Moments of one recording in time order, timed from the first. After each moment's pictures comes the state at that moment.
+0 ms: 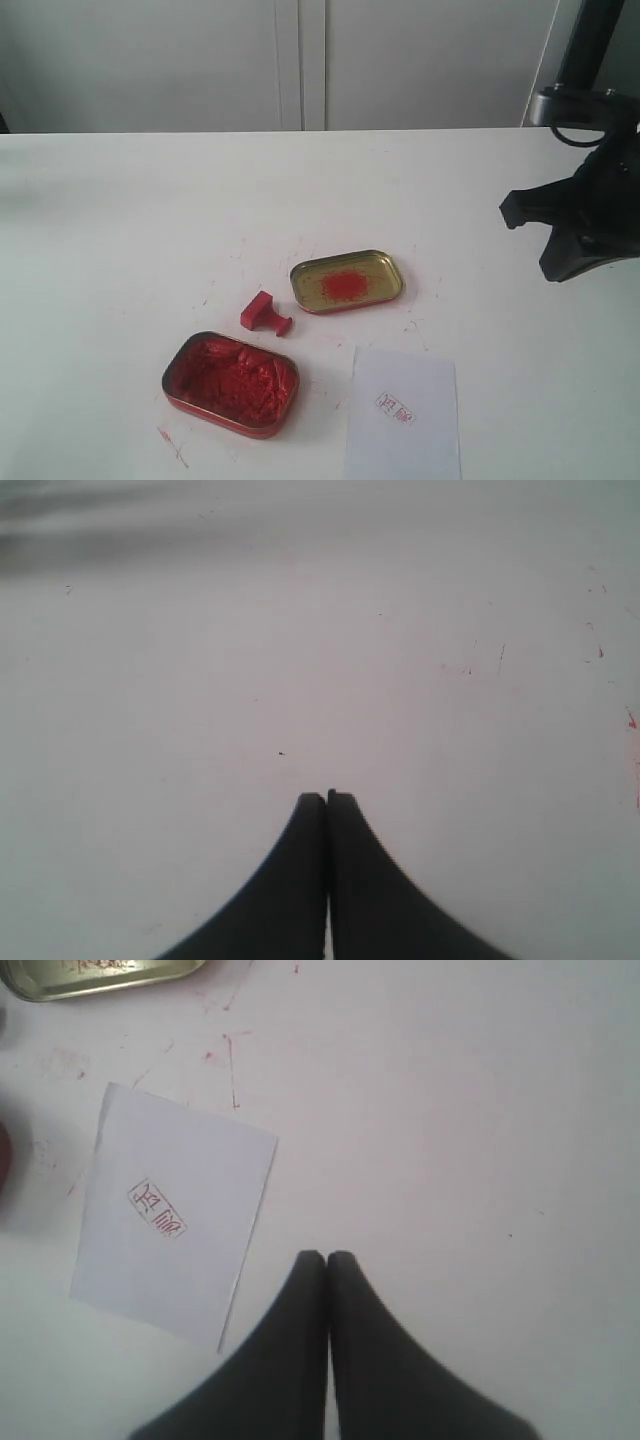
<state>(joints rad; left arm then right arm) 0.03 0.00 0.02 -0.13 0.43 0.15 0.12 1.43 -1.09 0.22 1.08 -0.09</state>
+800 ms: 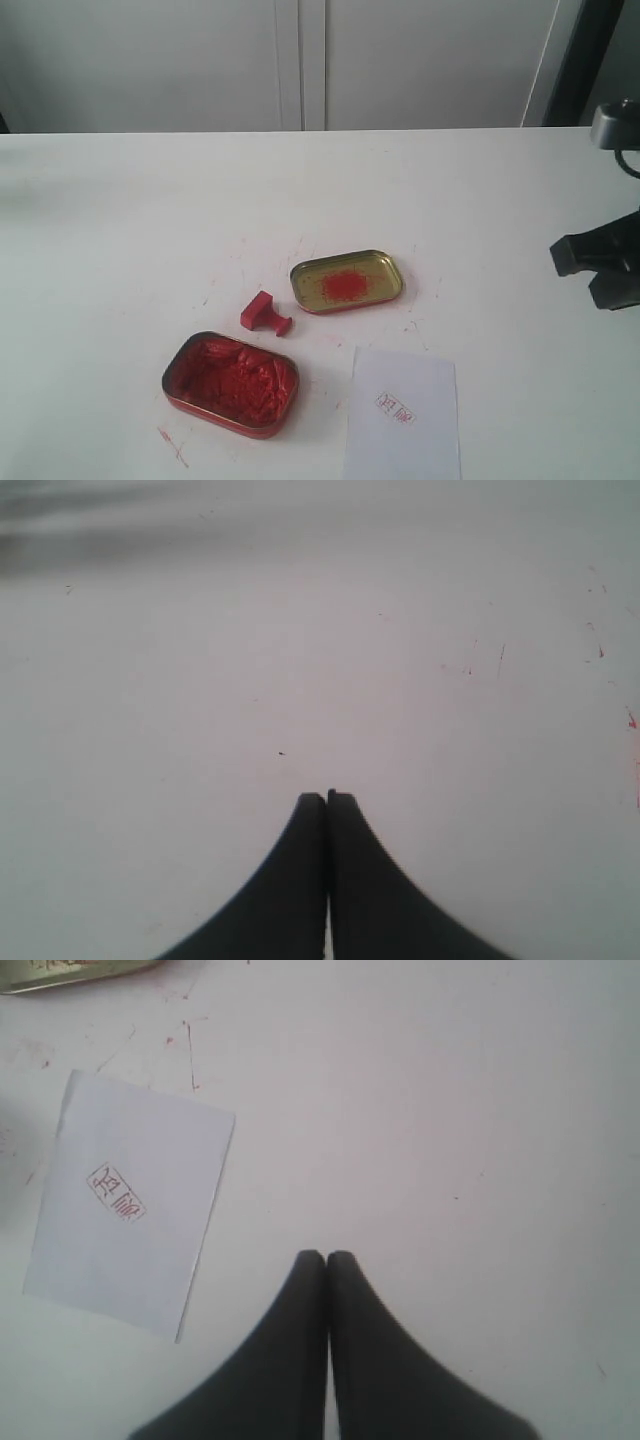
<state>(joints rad) 0.03 0.00 0.02 -0.13 0.43 0.15 0.12 1.15 -0.88 0.14 0.98 -0.05</state>
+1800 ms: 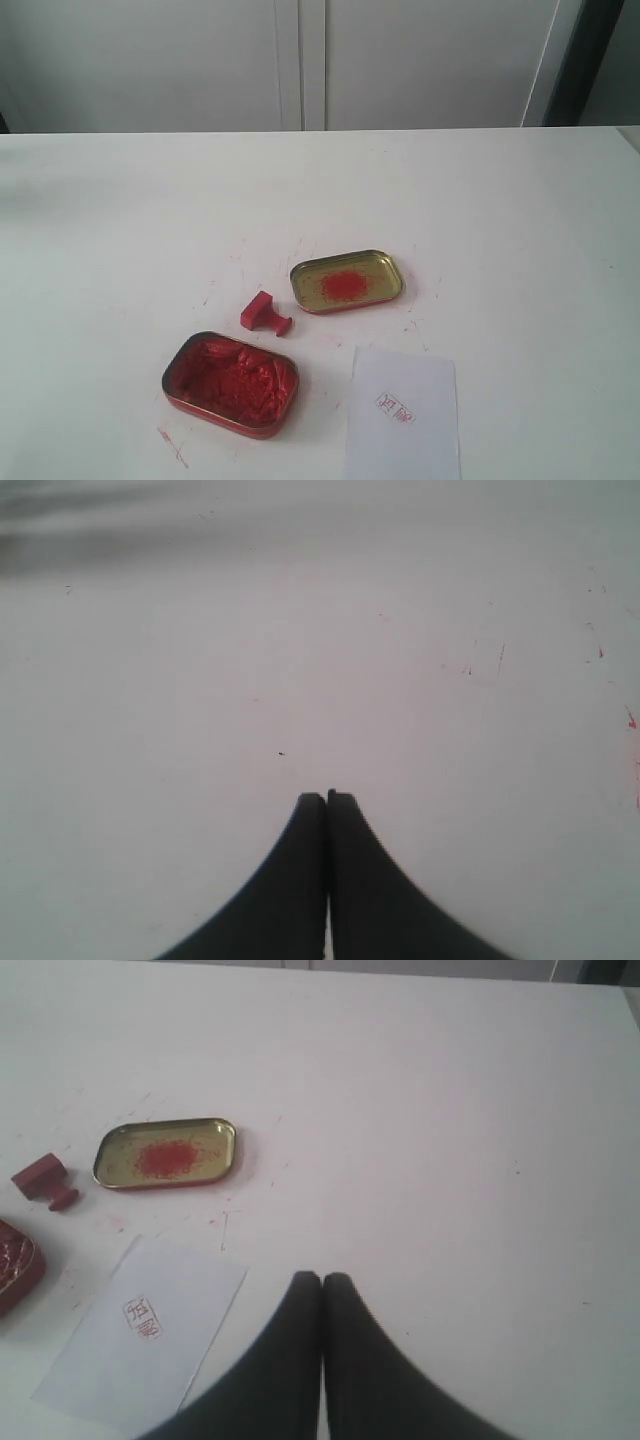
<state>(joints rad) 0.03 0.00 0.02 -0.13 0.43 0.15 0.12 0.30 -0.57 0.11 0.86 -0.05</state>
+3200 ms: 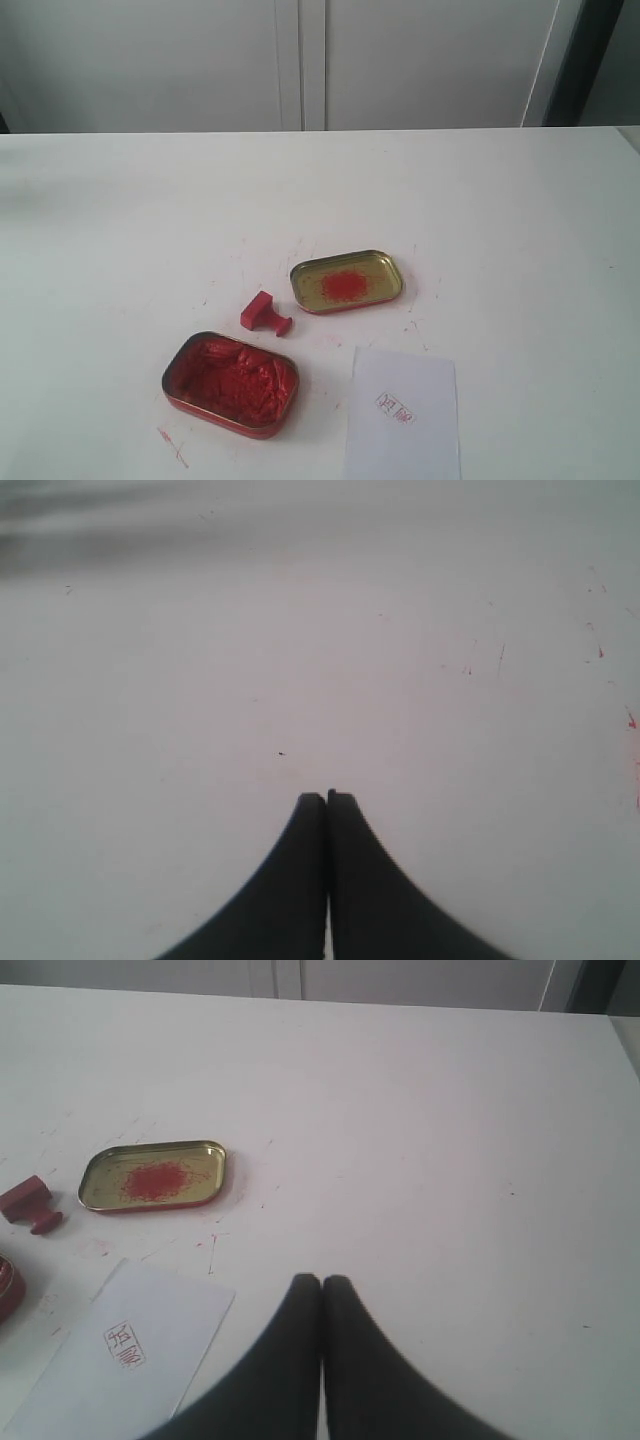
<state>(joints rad) 0.03 0.00 0.02 -0.13 0.43 0.15 0.12 0.27 -0.49 0.10 0.76 -0.05</state>
